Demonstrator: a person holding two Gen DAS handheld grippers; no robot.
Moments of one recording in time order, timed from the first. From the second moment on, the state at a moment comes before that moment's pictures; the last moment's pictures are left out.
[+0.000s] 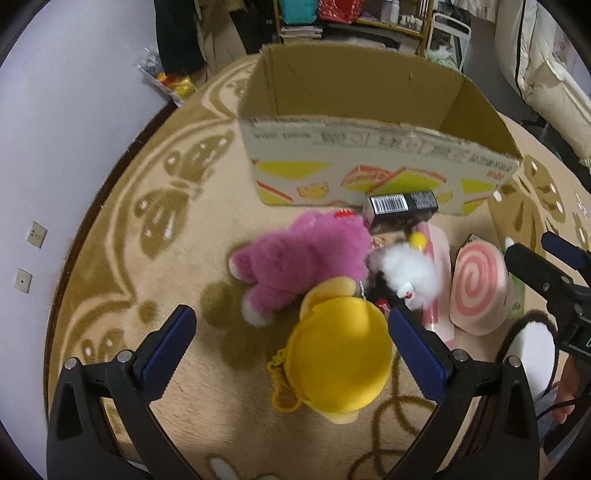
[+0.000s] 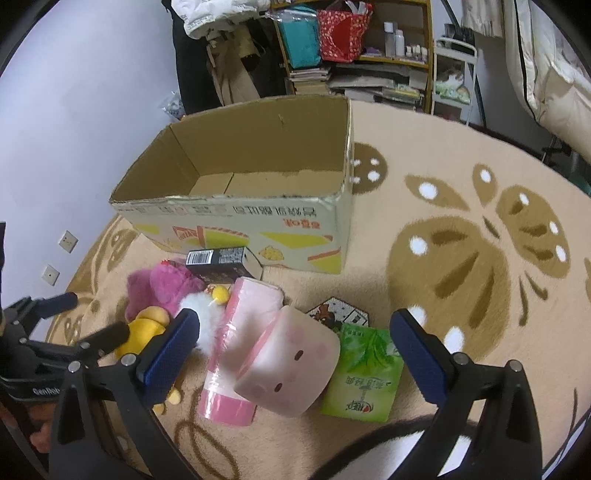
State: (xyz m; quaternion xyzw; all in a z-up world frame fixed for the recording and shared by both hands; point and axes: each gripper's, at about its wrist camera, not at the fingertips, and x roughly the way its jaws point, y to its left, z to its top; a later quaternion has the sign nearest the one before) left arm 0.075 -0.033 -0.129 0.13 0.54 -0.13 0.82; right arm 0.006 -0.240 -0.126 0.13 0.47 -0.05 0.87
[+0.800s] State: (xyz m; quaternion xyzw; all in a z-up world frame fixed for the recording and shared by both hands) left arm 0.063 -0.053 -0.157 0.17 0.54 -0.15 0.81; right arm 0.007 -0.252 -0.152 0.20 0.50 -0.04 0.84
